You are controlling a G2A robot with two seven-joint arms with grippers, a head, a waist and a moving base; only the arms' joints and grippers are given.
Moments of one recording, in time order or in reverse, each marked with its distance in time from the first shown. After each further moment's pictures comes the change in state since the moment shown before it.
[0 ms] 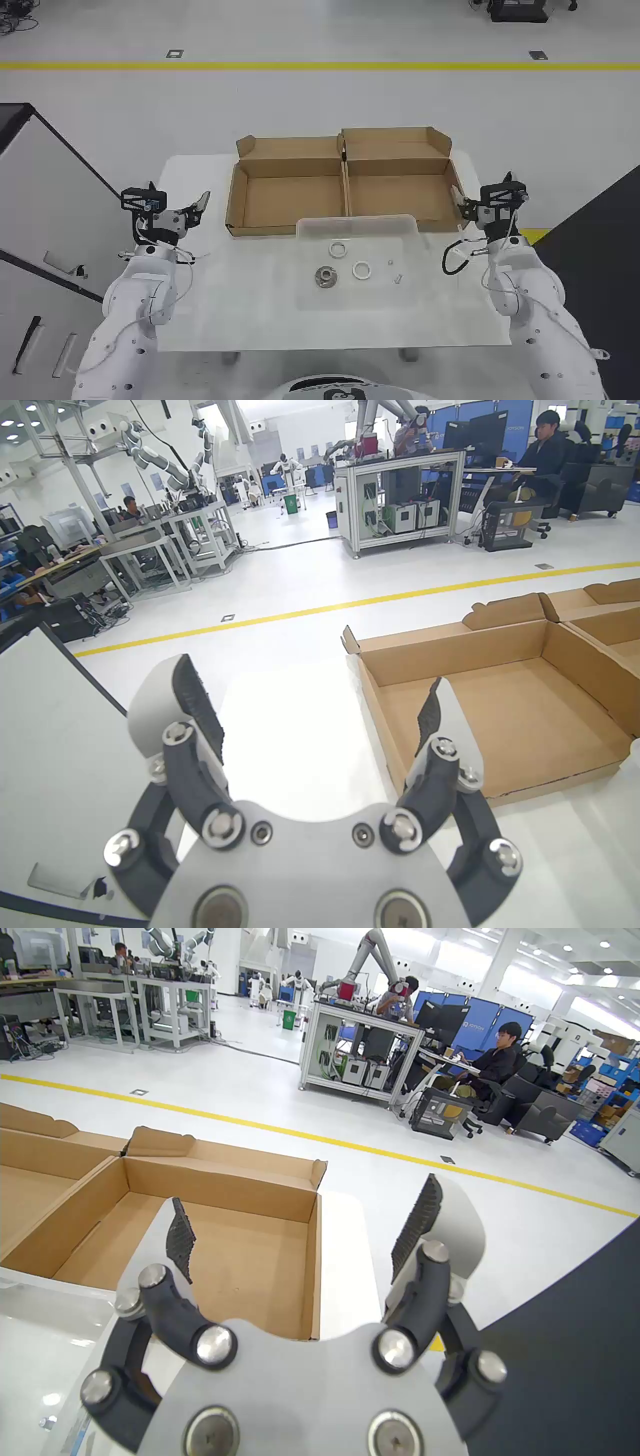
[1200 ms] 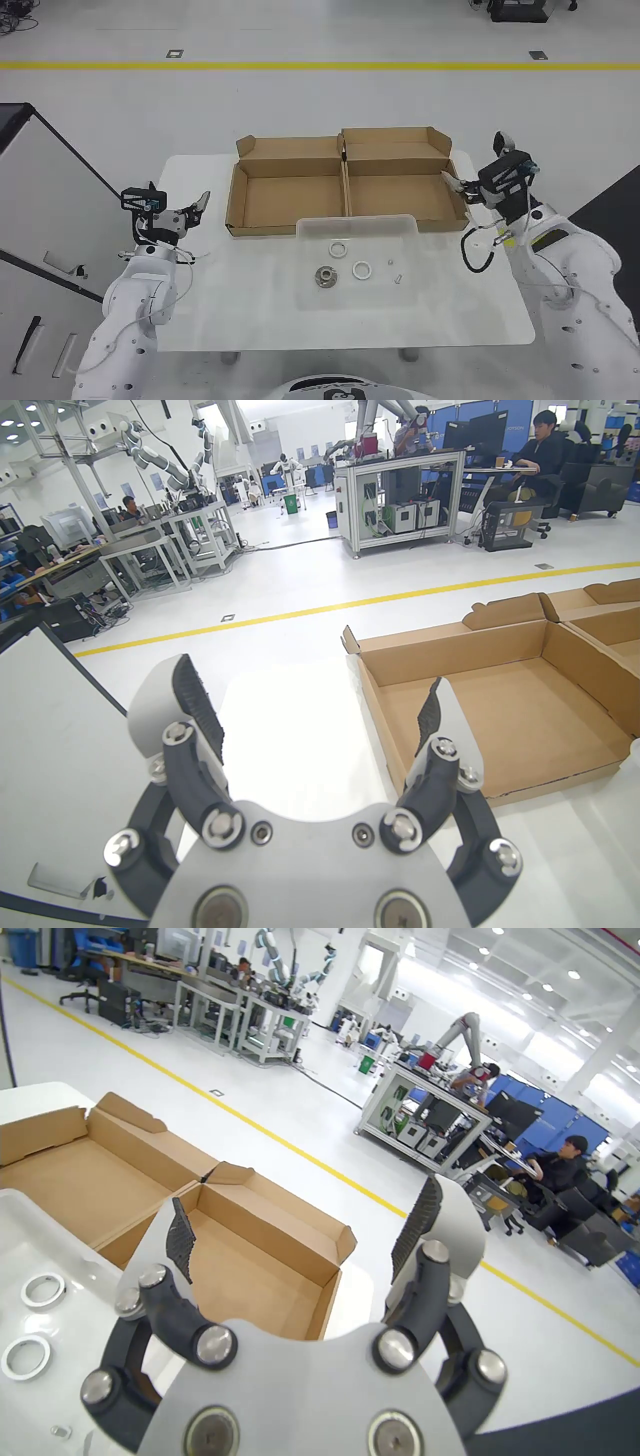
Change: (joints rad) left arm 0.000 0.000 0.000 0.000 0.000 0.000 0.000; right arm 0.114 0.042 0.132 -0.227 0.000 -0.505 0.230
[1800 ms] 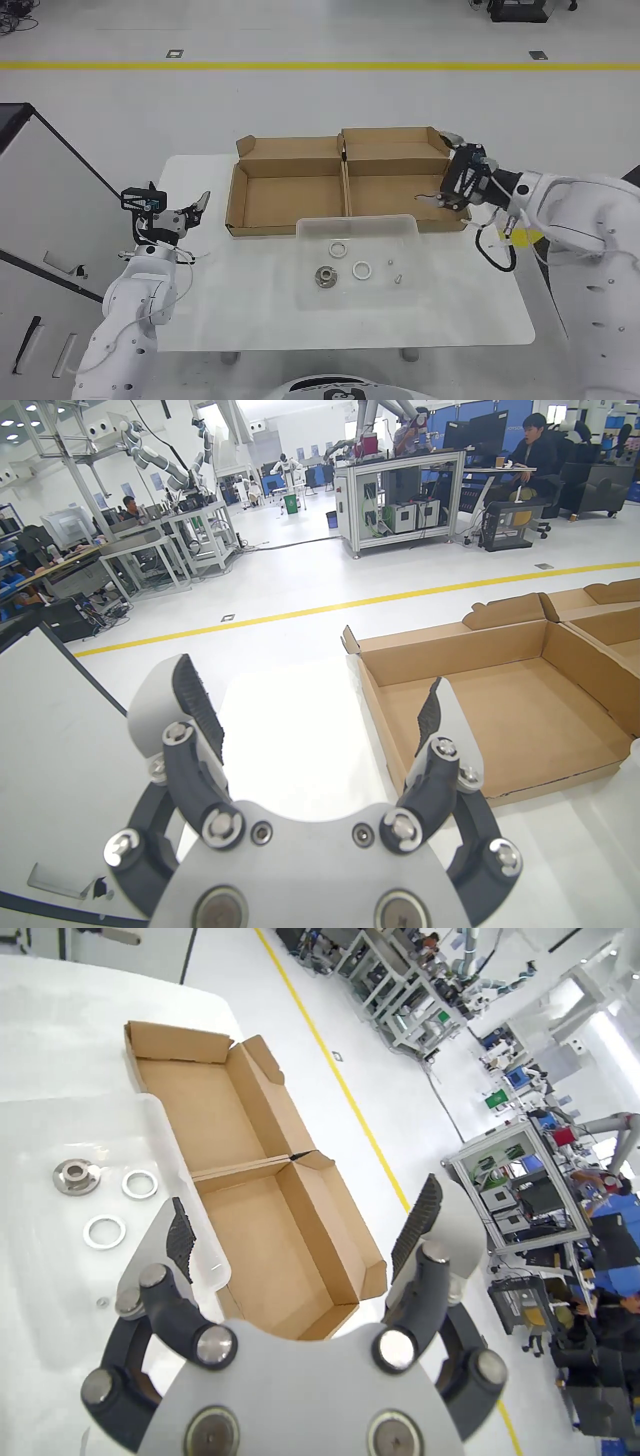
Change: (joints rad) left arm 0.000 0.000 0.000 0.000 0.000 0.000 0.000; right arm 0.306 0.060 -0.107 0.026 0.266 -0.508 0.481
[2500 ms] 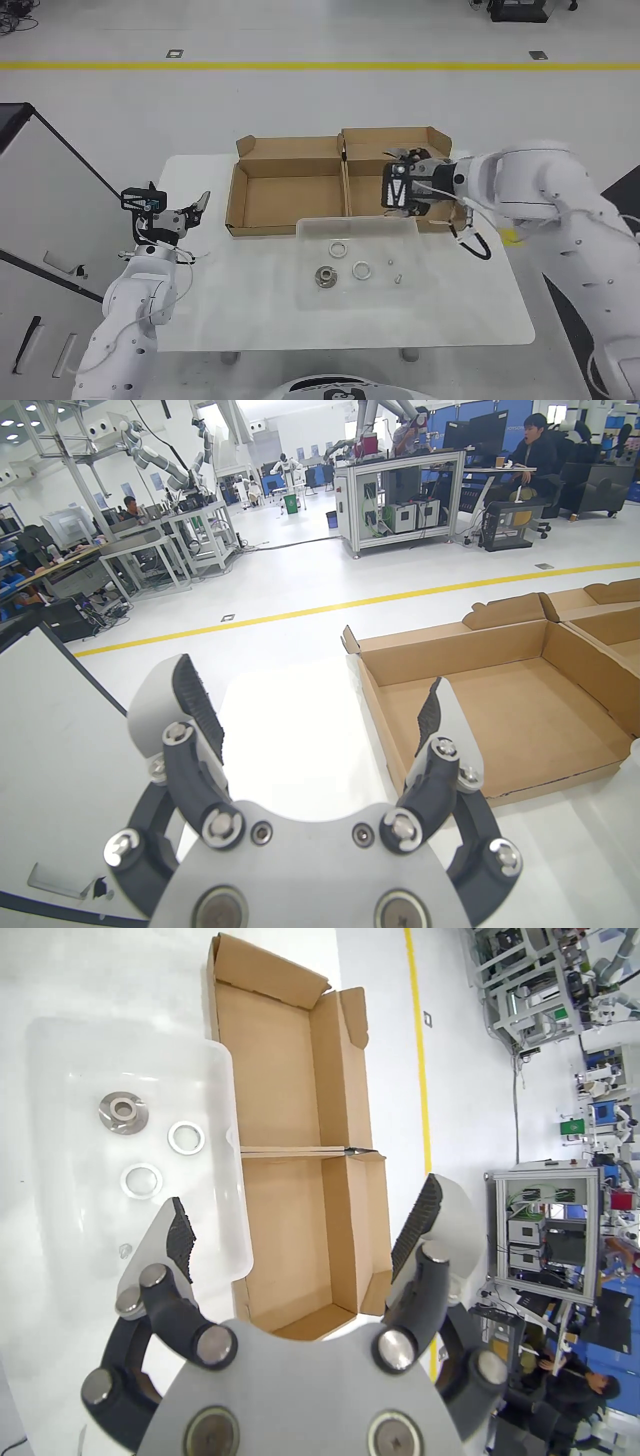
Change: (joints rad) left arm 0.000 0.000 0.000 0.000 0.000 0.000 0.000; right arm 0.371 0.214 -0.551 0.067 0.162 0.106 0.202
